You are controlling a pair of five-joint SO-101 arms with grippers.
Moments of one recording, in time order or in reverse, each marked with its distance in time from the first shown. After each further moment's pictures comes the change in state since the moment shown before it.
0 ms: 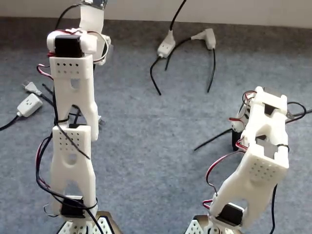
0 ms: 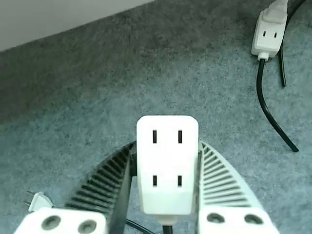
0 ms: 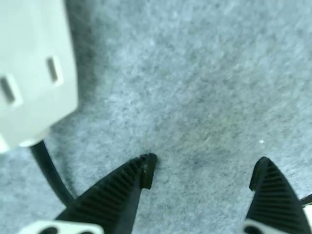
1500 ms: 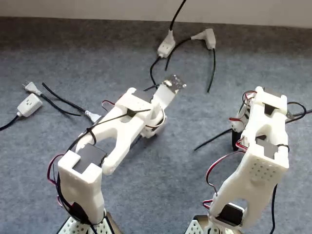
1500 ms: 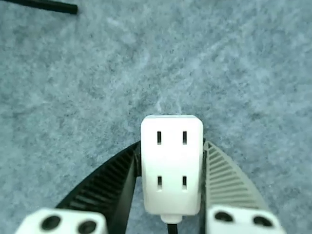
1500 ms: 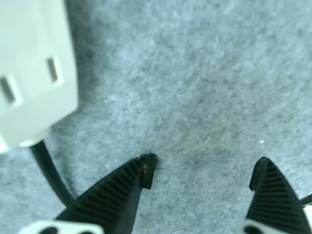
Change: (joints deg) left arm 25.8 -30.2 103.4 -43.6 -1.8; right arm -0.1 0.0 0.0 0.0 0.0
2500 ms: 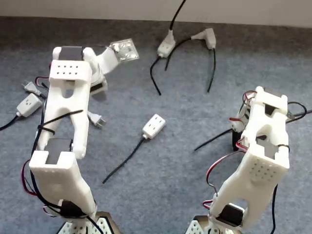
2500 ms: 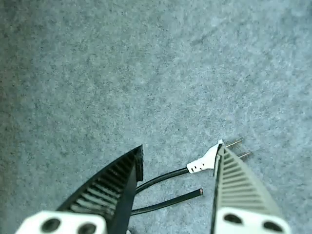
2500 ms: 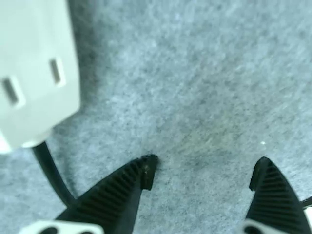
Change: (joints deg) left arm -27.2 0.0 -28.5 23.0 -48.2; right arm 0.0 0.0 0.0 -0.8 0.0
